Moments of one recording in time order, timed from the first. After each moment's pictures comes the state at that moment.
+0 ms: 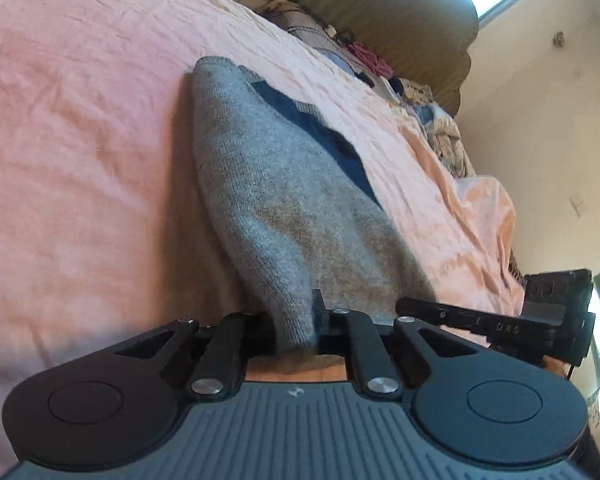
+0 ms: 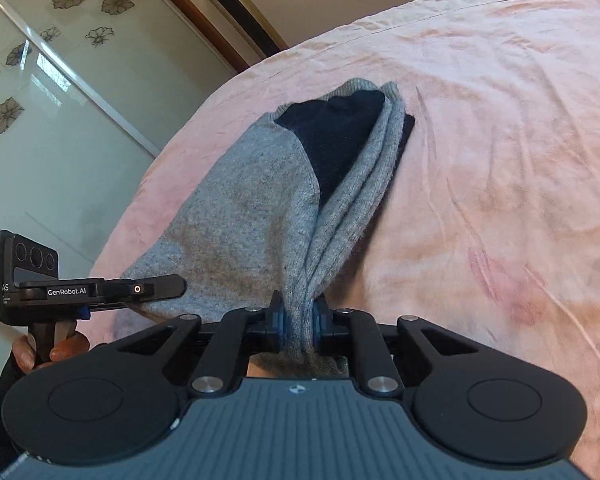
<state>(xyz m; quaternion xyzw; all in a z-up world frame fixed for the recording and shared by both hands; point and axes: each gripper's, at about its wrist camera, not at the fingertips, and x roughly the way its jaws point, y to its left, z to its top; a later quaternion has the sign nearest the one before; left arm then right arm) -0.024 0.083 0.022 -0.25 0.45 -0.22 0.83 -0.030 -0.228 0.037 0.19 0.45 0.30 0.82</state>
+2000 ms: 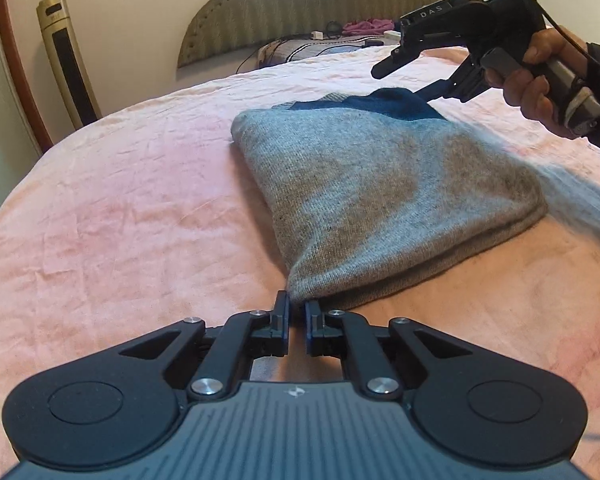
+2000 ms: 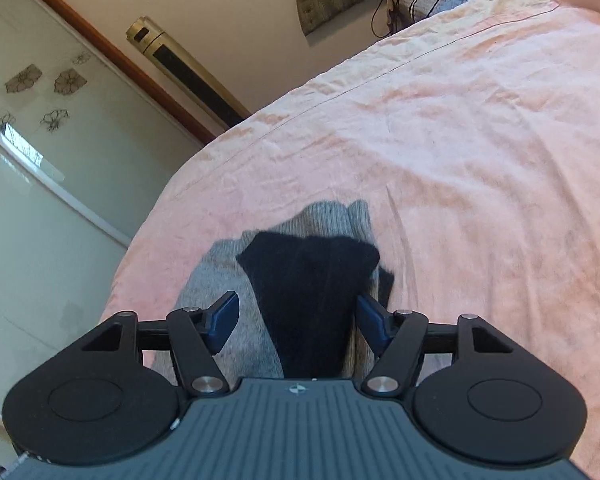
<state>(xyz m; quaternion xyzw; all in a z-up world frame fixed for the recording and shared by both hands) -0.092 0.032 0.027 0.12 0.36 -0.11 0.92 0.092 -0.211 0.055 0.28 0.41 0.22 0.84</state>
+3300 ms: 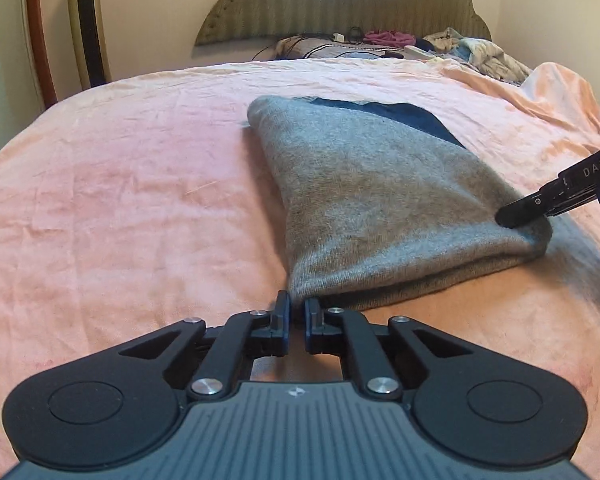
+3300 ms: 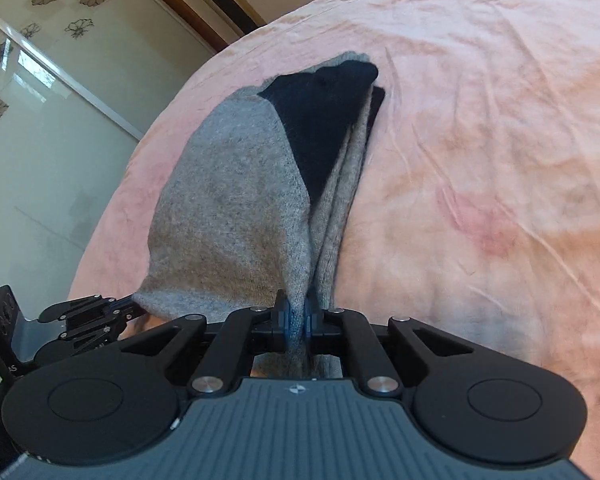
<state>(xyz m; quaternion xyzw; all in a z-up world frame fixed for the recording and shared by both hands) -0.091 0.046 0.025 0.04 0.37 -0.11 0.92 -0.043 -0.223 0.030 0.19 0.48 0.29 0.80</state>
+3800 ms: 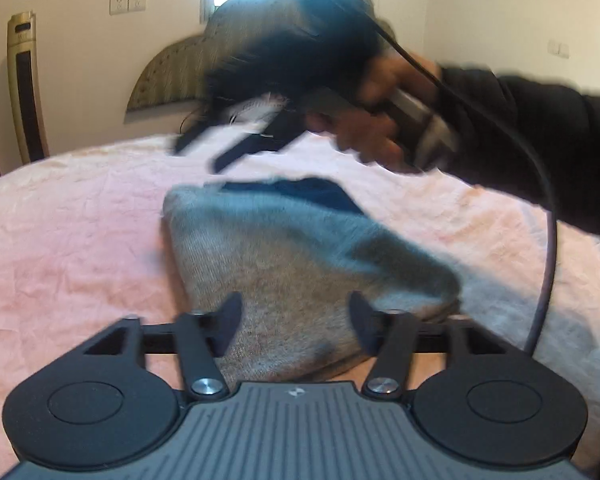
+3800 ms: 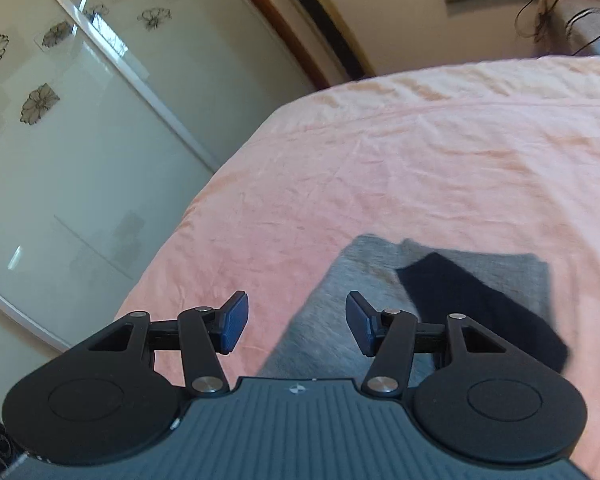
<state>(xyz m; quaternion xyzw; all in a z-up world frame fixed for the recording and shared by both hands) -0.081 0.008 0.051 0.05 0.31 -0.20 0.93 0.139 -0.081 0.095 0.15 0.46 0.41 0.77</state>
